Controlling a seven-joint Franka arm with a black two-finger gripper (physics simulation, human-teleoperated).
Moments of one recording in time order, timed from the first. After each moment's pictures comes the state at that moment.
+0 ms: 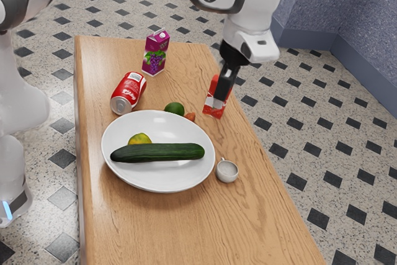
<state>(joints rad) -1.02 -0.08 0.65 -1.55 0.15 1.47 0.19</state>
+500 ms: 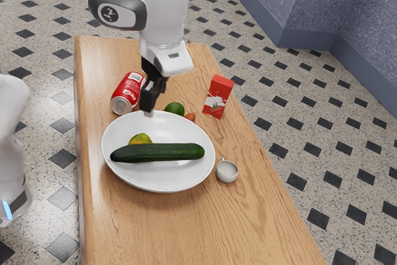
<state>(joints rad) -0.35 -0.60 -0.01 -2.27 0.11 1.75 0.13</state>
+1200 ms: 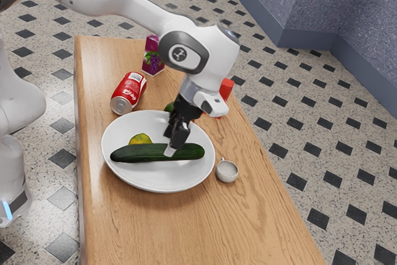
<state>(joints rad) -0.91 -0.25 0.66 -2.14 -0.02 1.68 -0.05</state>
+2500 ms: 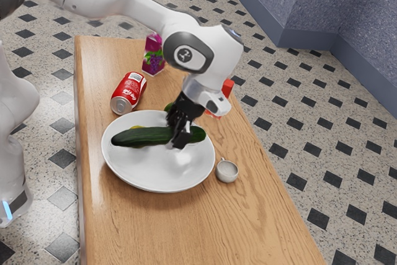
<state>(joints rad) -0.59 -0.18 0.37 -2.06 -0.05 1.62 -0.12</state>
